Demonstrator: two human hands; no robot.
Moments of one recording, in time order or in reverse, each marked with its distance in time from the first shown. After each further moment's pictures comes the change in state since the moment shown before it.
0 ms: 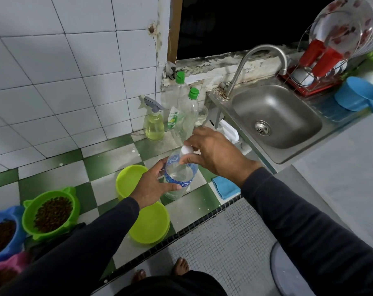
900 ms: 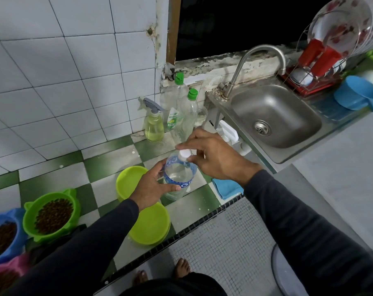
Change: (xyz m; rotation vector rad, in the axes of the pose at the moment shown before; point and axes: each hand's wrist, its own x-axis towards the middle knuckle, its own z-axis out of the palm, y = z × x) left_hand 0.001 -0.004 0.001 -0.044 0.012 -0.013; right_hand -0.008 0.006 0.008 0.275 0.050 -0.014
